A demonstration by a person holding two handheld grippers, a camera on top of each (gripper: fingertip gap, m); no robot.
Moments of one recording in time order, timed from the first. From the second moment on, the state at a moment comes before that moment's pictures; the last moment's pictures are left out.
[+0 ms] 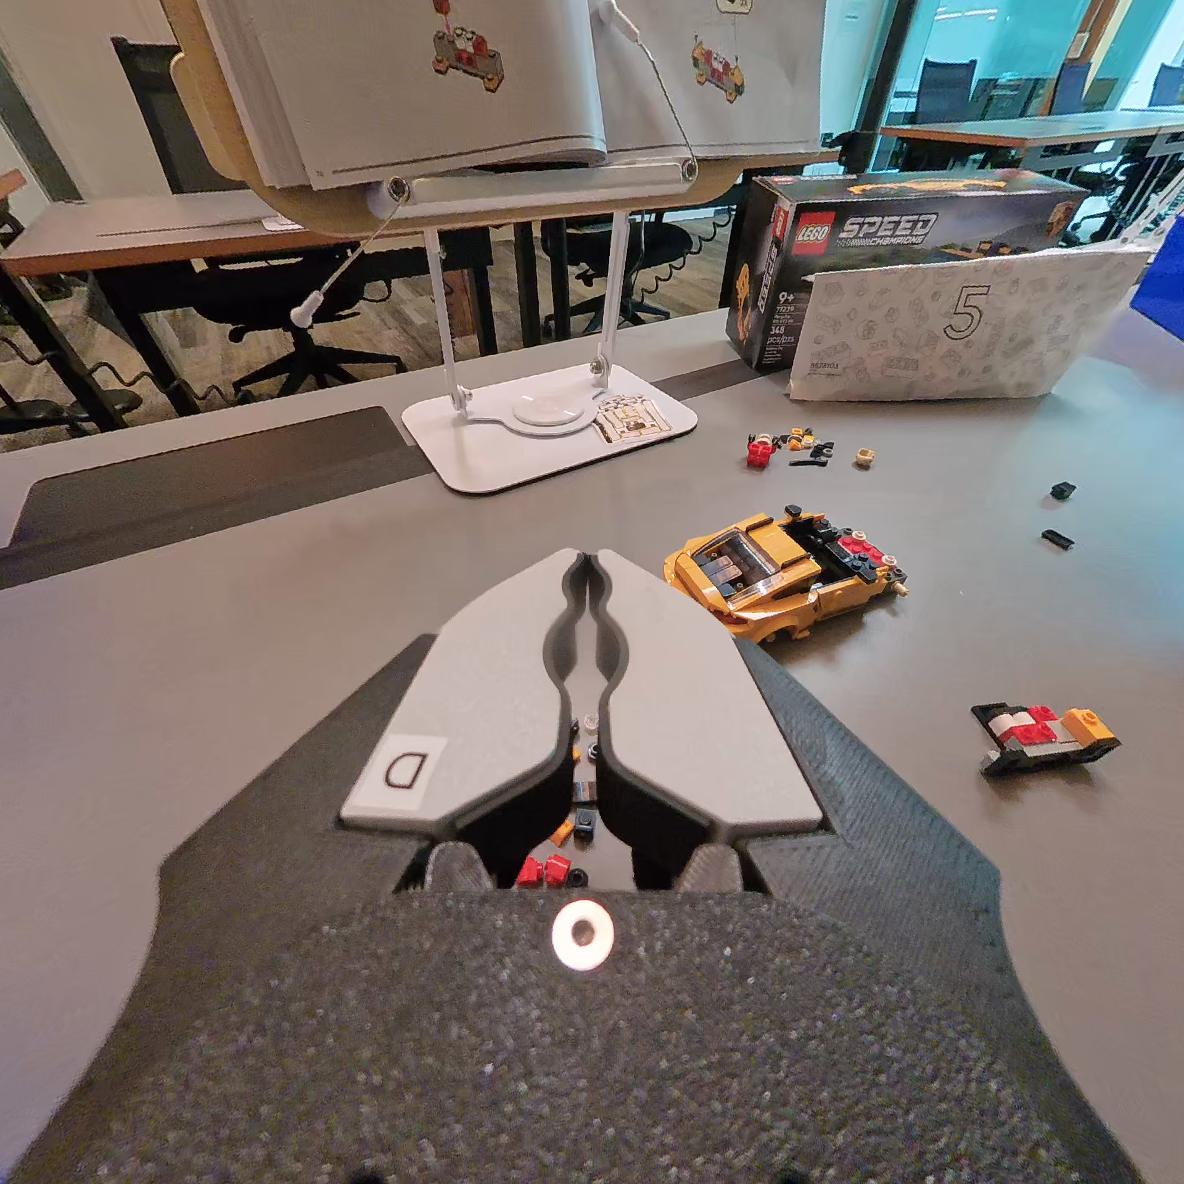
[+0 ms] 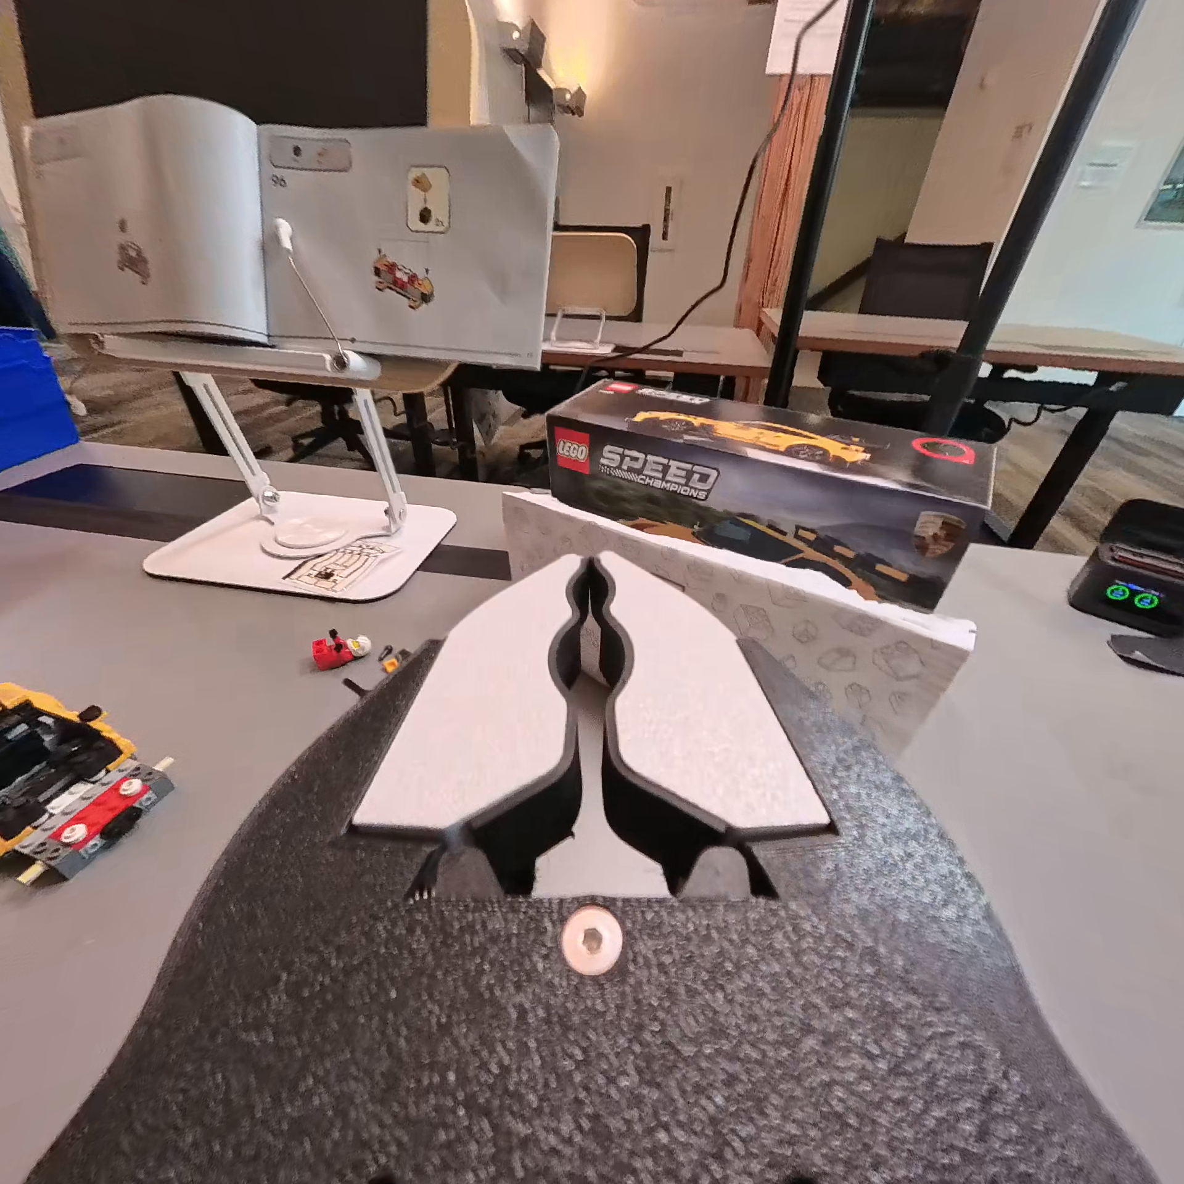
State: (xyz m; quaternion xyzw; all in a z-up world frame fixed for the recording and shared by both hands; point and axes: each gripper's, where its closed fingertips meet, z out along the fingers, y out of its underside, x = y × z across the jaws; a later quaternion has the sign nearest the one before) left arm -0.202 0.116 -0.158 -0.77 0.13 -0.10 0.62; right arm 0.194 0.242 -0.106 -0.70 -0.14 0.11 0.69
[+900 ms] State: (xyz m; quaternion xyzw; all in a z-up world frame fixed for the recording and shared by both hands) left arm -0.148 0.103 -0.166 -0.76 0.20 -0.21 0.58; right arm 0.115 0.175 -0.187 -0.69 -0.52 0.18 0.47
